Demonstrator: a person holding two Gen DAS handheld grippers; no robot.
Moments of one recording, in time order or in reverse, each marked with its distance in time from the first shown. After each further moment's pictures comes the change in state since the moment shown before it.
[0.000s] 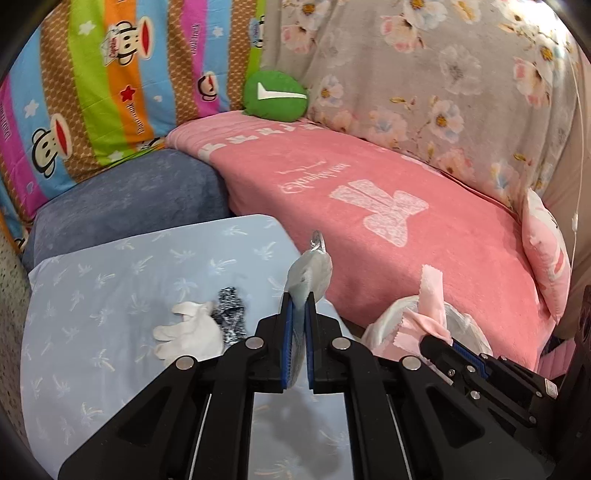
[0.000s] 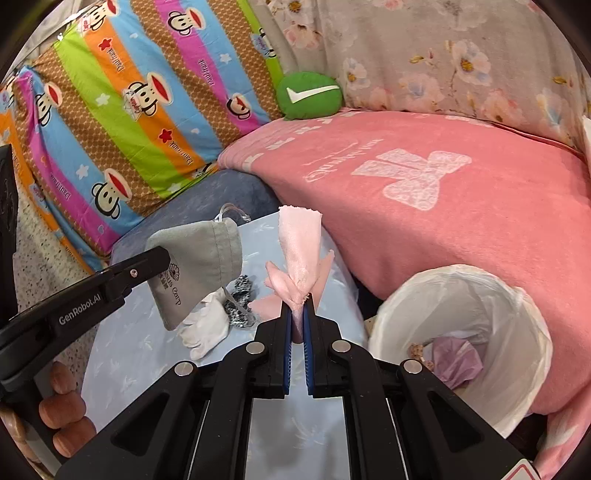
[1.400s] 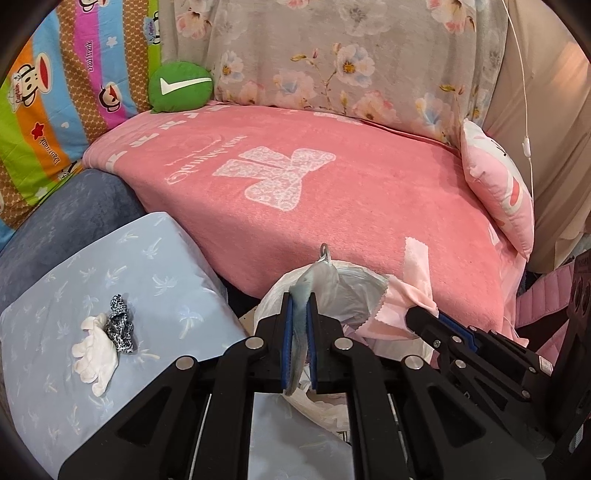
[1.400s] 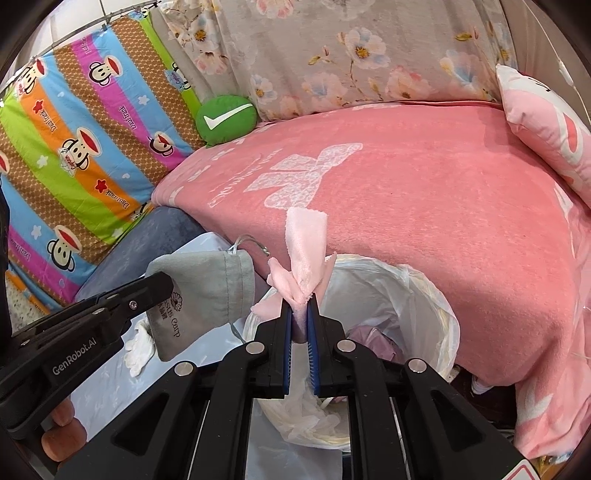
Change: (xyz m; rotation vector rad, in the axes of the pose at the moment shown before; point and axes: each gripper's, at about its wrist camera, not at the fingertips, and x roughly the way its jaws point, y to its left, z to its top) left arm 0.032 -0.134 -0.014 0.216 0.106 -0.155; right arm -0.038 -0.127 -0.014 0.202 -0.048 -0.148
